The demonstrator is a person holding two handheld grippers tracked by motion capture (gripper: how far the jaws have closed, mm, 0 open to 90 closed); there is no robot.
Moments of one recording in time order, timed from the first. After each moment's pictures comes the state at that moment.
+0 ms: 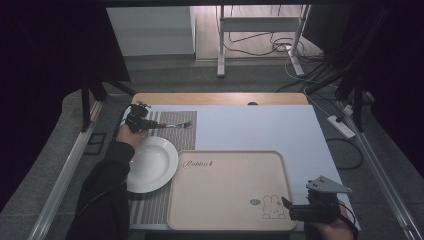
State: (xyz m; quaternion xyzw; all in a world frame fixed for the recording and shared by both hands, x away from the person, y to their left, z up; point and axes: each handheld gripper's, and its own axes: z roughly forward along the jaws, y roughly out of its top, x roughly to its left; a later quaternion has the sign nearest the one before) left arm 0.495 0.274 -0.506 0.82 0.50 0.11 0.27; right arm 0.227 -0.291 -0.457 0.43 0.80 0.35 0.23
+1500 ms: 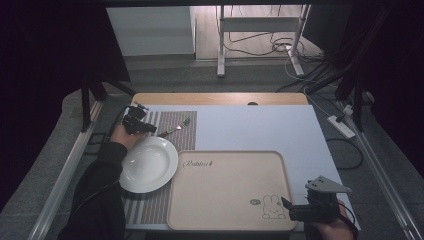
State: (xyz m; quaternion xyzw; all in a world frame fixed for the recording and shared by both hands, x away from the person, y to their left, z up) left arm 0.487 0.282 -0.503 0.84 0.47 0.06 0.27; right arm 0.227 -0.290 -0.457 0.43 0.80 0.35 0.22
